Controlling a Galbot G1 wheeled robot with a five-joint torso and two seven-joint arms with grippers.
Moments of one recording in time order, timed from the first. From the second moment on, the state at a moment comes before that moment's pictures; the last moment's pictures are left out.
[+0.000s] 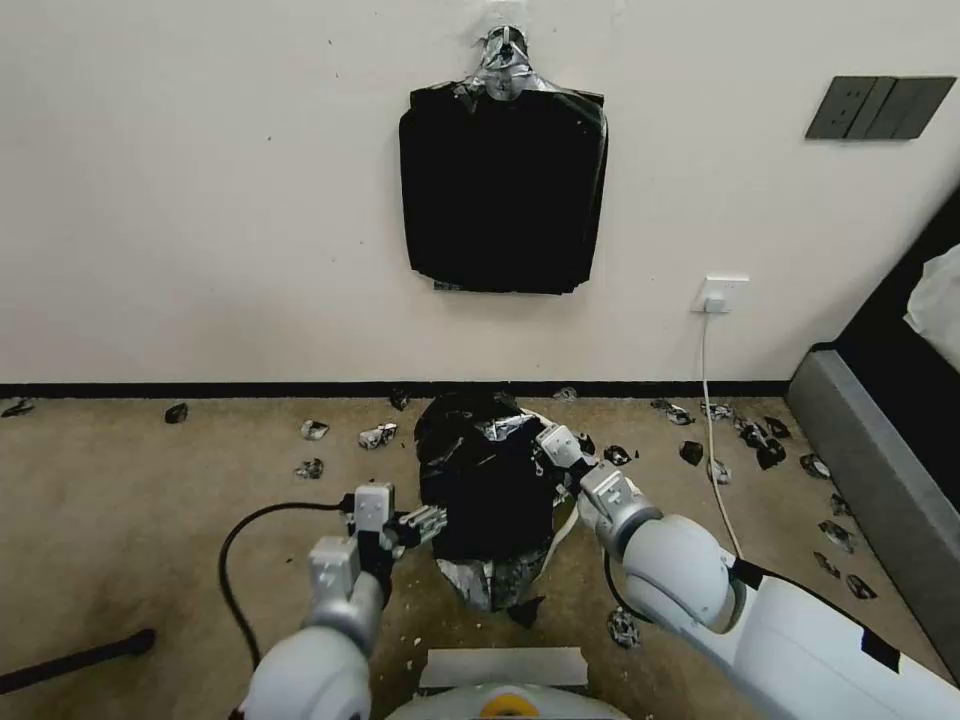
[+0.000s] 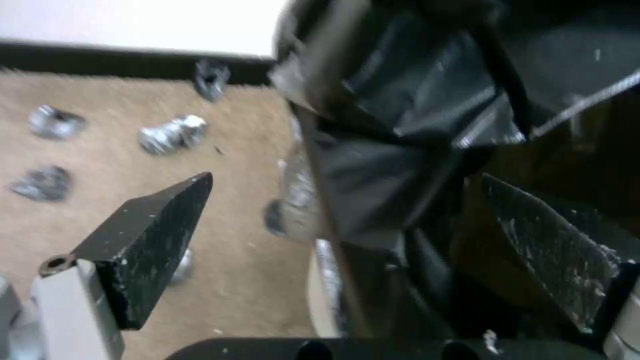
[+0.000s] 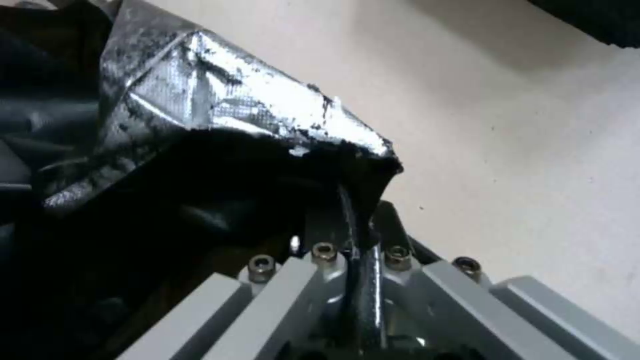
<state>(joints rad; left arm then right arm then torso) 1.52 -1.17 -0.14 -2.15 -0.54 0.41 -0.47 -1.00 0.85 -0.26 2.02 0.35 -0.41 0.32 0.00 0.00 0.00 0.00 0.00</state>
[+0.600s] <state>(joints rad) 1.24 -1.21 -0.01 -2.03 -0.85 0.67 -0.80 -1.00 0.84 -0.26 2.04 0.35 -0.42 0.32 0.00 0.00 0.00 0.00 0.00</state>
